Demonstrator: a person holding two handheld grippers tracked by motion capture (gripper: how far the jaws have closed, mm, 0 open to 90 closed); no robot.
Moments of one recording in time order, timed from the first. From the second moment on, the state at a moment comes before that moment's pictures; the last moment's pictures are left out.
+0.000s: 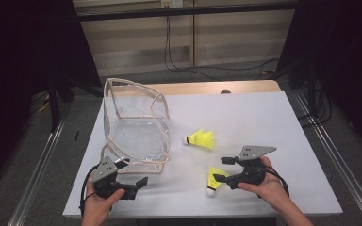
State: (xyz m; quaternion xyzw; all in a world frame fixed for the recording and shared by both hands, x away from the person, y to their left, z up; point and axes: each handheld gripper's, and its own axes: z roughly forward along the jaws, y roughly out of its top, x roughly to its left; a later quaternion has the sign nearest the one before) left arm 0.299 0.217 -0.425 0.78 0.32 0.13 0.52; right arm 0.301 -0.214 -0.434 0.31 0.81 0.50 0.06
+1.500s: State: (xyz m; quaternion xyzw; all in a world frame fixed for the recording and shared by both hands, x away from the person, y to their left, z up) left arm 0.299 0.216 -0.424 0.78 0.32 0.14 0.51; right arm 0.297 -0.211 -0.440 0.26 0.83 0.49 0.02
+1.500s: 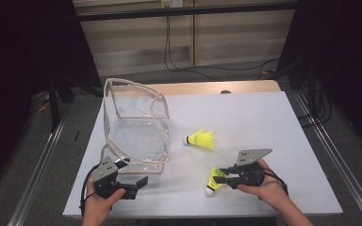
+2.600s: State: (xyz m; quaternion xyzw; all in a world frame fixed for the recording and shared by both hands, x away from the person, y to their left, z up) left arm 0.299 0.215 -0.424 0.78 0.32 0.14 0.52; right arm 0.307 -0.232 -0.443 0.28 0.83 0.48 0.03
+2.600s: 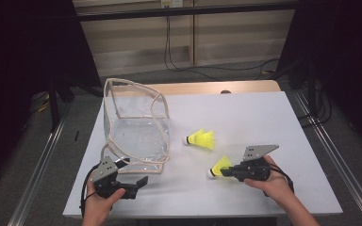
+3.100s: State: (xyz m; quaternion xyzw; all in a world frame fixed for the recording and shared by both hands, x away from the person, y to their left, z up) left arm 0.299 0.216 -0.424 0.78 0.32 0.14 0.52; right arm 0.310 -0.242 -0.435 0.31 0.78 0.54 0.06
